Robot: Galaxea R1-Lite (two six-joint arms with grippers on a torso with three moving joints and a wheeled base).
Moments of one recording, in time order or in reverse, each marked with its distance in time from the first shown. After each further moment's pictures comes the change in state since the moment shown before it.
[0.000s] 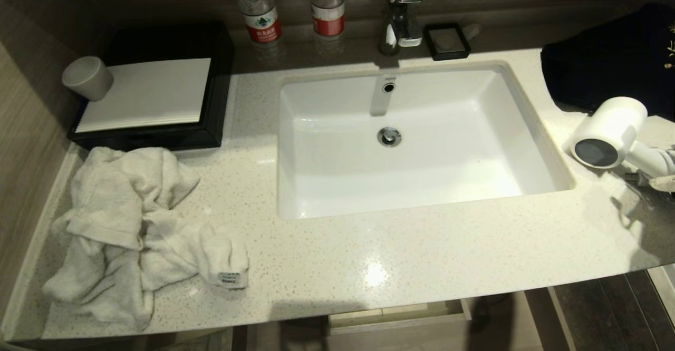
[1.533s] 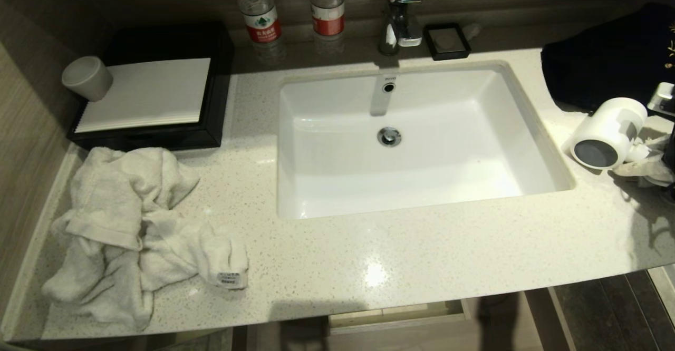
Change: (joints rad) left arm 0.000 0.000 0.000 0.000 0.000 0.000; right arm 0.047 0.240 -0.156 -0.001 0.070 -0.027
